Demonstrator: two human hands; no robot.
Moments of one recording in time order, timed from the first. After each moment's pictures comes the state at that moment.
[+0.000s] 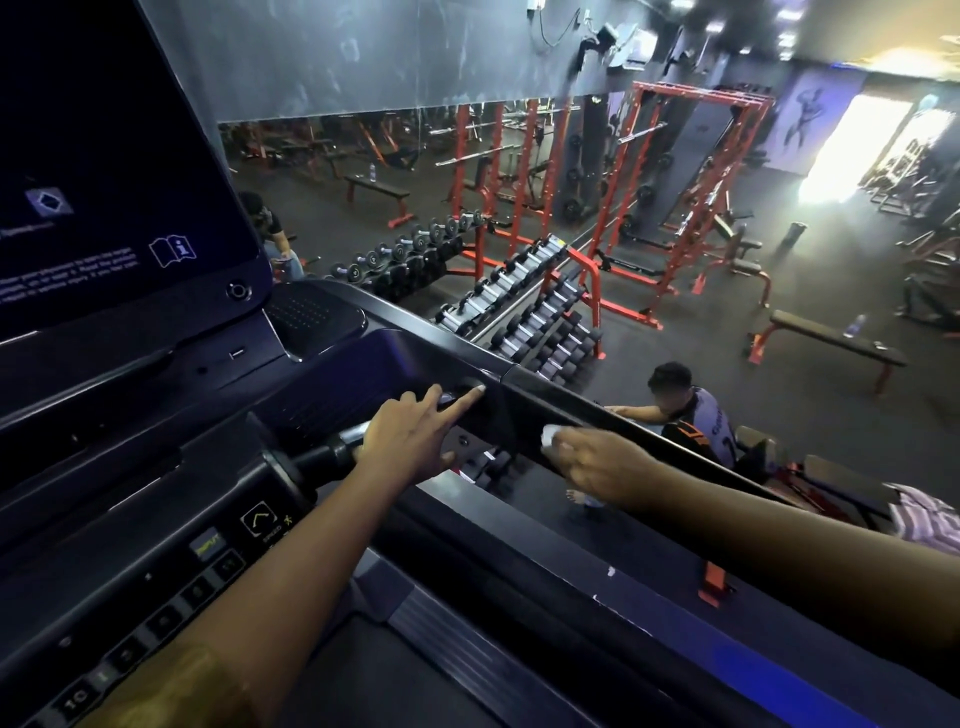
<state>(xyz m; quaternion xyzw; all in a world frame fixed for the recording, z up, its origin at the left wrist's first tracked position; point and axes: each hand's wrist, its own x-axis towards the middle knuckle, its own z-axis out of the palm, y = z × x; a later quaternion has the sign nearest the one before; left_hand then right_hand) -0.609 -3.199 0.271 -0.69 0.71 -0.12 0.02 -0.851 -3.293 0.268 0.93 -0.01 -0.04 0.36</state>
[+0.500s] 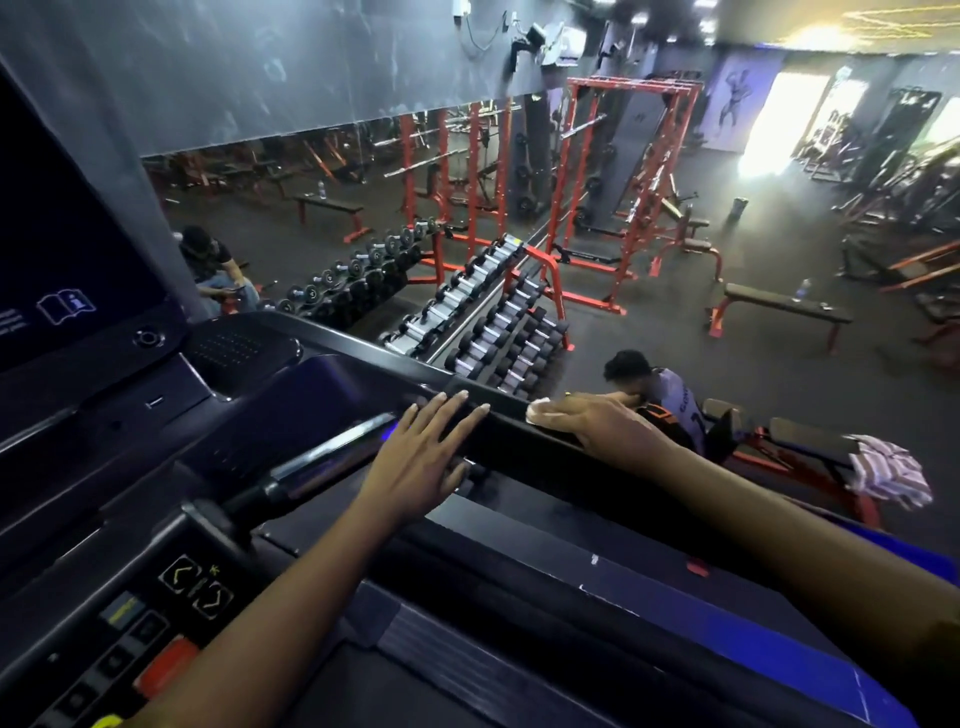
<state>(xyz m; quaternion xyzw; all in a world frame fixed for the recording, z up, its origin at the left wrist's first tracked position) -0.659 -3.213 0.256 -0.56 0.79 -0.15 -0.17 -0.908 -3.310 0.293 0.96 -0.23 0.13 -0.01</state>
